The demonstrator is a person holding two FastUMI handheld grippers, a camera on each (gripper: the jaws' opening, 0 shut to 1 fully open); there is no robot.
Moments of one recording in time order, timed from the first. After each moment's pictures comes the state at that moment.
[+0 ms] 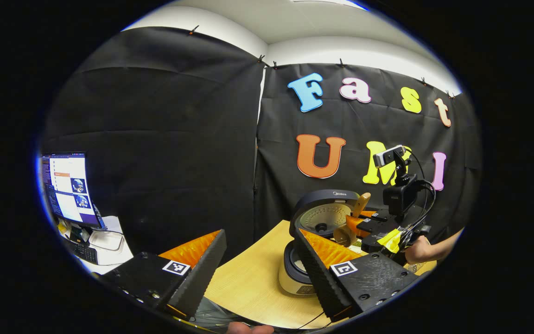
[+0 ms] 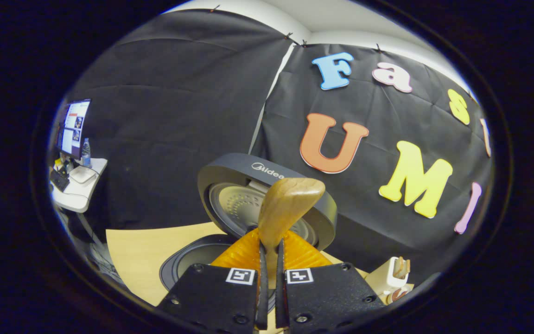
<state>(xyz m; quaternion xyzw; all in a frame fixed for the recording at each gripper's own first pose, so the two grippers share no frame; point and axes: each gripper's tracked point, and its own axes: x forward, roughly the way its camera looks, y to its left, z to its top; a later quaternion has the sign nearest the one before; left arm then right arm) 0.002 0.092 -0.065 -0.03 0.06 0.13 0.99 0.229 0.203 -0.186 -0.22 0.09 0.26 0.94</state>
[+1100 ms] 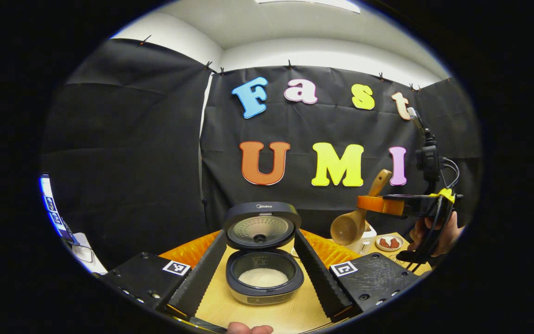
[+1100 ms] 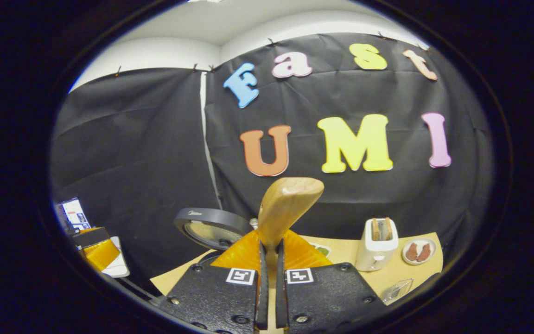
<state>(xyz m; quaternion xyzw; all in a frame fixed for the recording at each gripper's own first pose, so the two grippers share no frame) 0.052 -0.051 -0.035 0.01 0.04 -0.02 1.00 0.180 0.004 -0.071 0.05 0.12 0.16 0.98</state>
